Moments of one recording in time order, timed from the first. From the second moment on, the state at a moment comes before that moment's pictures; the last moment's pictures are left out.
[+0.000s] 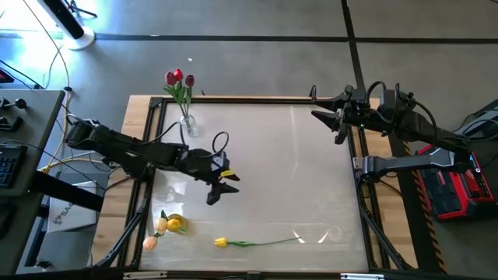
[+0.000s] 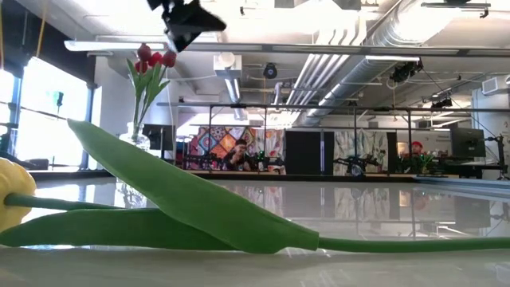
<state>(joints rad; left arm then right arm) -0.21 1.32 0.94 -0.17 0.01 -0.34 -0.19 0.81 1.11 -0.33 0.08 0.16</state>
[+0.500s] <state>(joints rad) -0.21 1.29 0.97 -0.17 -0.08 -0.39 -0.19 0.81 1.11 -0.33 0.08 0.16</state>
